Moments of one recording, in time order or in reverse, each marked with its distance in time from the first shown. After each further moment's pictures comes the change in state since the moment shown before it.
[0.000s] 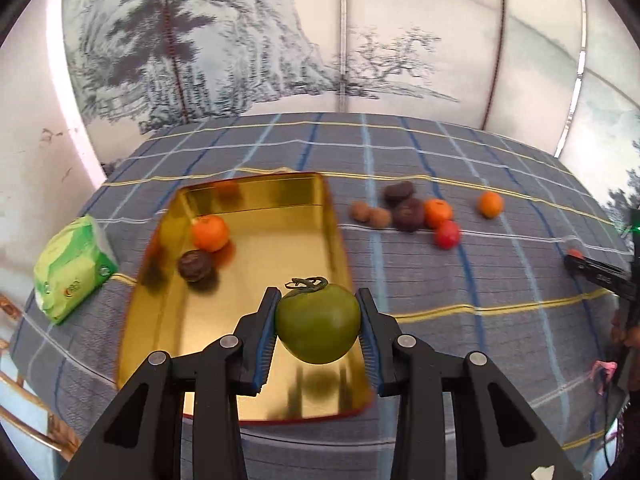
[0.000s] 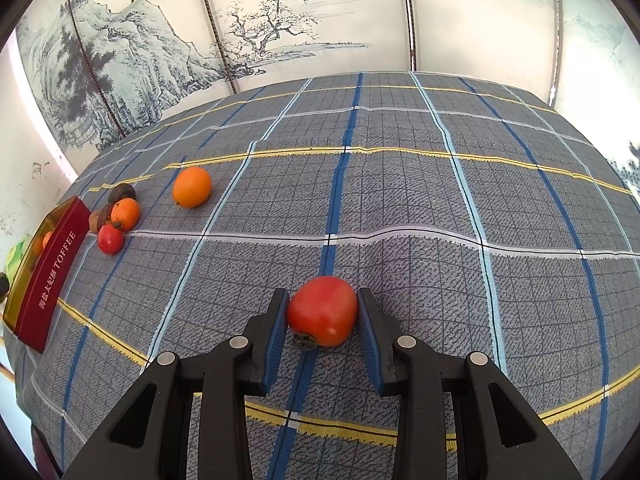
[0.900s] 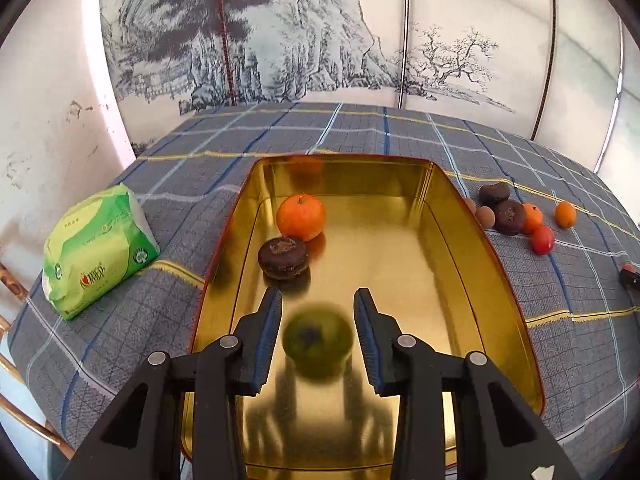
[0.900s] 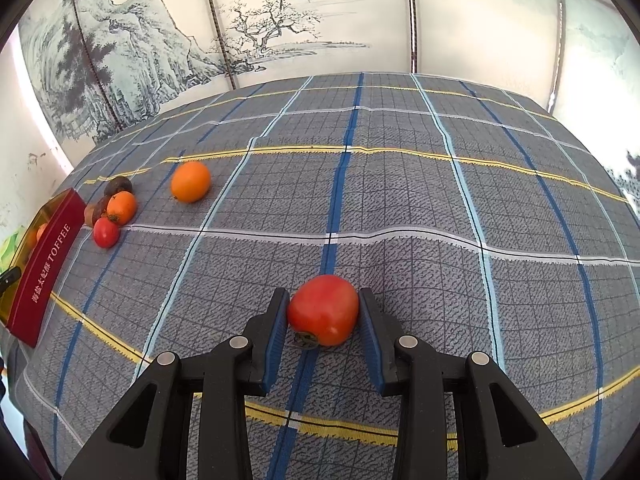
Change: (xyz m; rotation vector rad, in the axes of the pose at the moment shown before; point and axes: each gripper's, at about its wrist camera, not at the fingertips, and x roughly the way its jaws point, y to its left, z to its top) left arm 0.040 0.080 -0.017 -0.062 -0.021 0.070; right arm 0.004 0.000 -0.001 -0.027 0.004 -0.025
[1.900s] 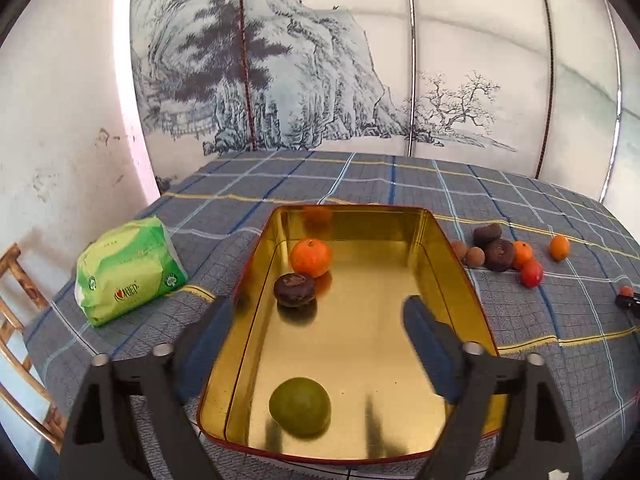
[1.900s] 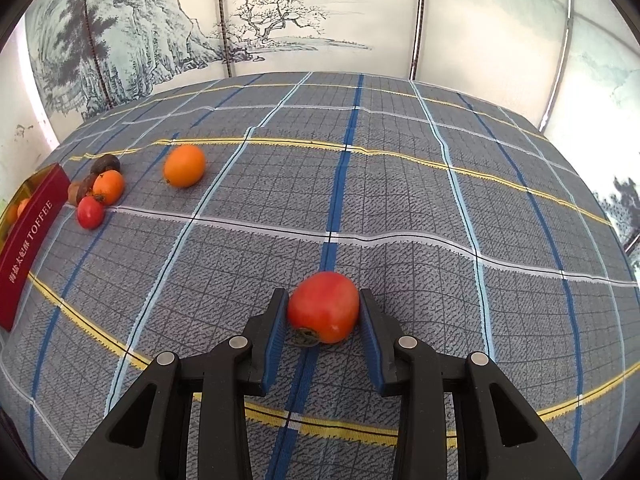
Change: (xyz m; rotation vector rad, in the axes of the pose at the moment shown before) left arm -0.041 -0.011 -0.005 -0.032 -0.173 0.058; right arm 0.001 0.016 0.001 -0.086 0.009 -0.103
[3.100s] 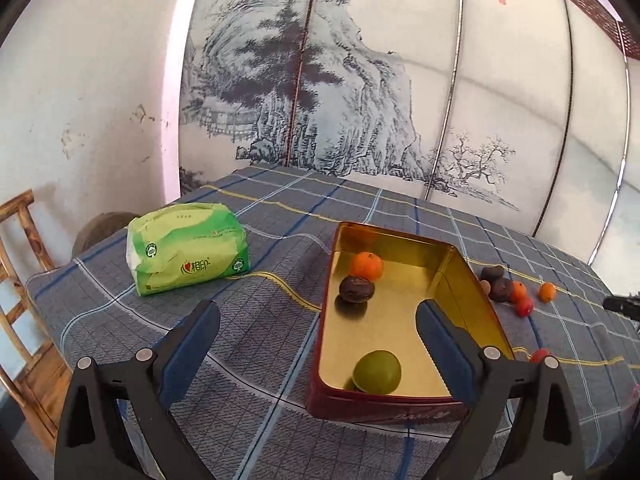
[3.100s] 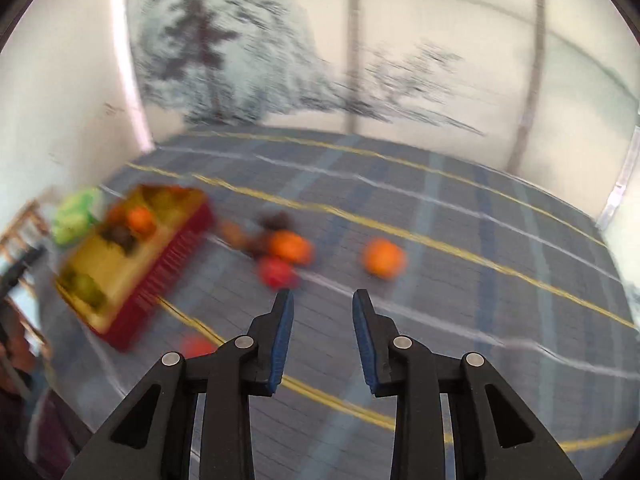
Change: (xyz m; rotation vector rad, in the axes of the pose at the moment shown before) left arm -0.046 0.082 -0.026 -0.194 -0.104 -0.038; right arm -0.083 0.118 0.031 -0.192 -0.109 0.189
